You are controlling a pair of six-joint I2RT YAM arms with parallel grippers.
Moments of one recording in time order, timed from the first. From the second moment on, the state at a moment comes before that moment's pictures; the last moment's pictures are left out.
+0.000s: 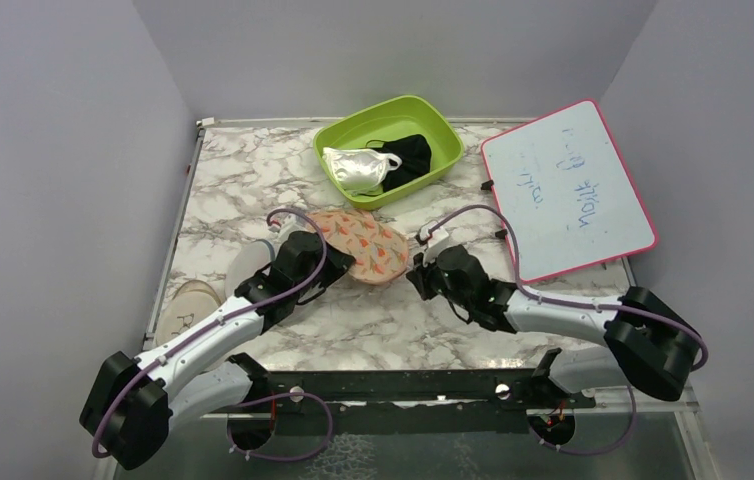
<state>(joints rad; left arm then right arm) -0.64 0.99 0.53 -0.12 -0.15 -1.13 0.92 1.35 0.54 0.32 0.17 0.26</state>
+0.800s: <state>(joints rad) -0.60 0.85 0.51 -0.13 0.00 -0.67 0.90 1.28 0.50 0.32 -0.11 -0.07</state>
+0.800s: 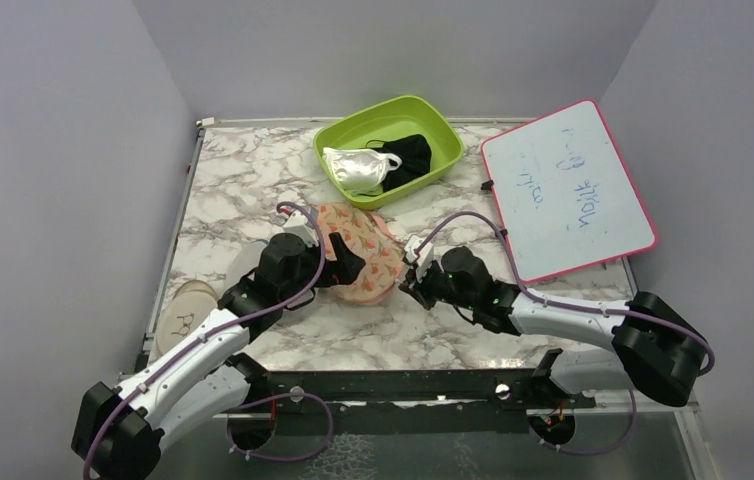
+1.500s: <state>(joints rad) -0.86 0.98 0.46 0.06 0.08 -0.38 0.90 1.26 0.50 0.36 -0.18 -0.03</state>
